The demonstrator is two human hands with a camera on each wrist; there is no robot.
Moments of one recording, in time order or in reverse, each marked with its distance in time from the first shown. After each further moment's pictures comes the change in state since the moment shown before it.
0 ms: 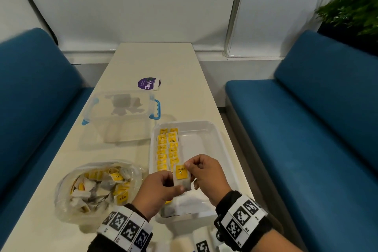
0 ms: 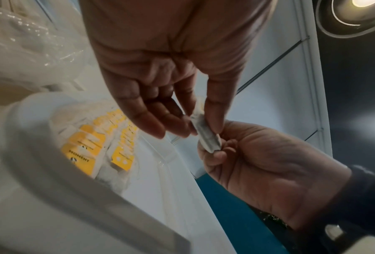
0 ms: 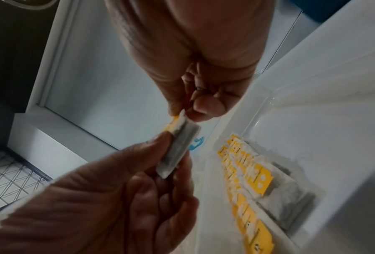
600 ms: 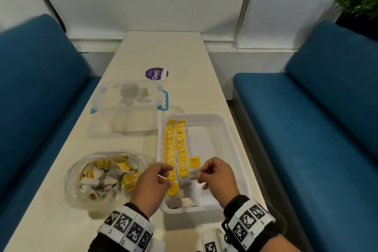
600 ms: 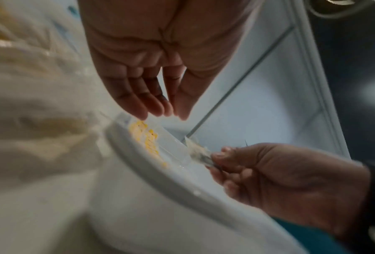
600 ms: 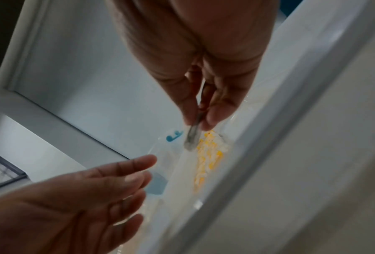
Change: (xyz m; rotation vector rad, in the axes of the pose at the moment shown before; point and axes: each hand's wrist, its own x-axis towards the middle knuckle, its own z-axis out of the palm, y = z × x) left_hand -0.003 -0.026 -0.015 0.264 0.231 0.078; right_hand -0.001 0.038 -0.005 -0.058 0.097 0.078
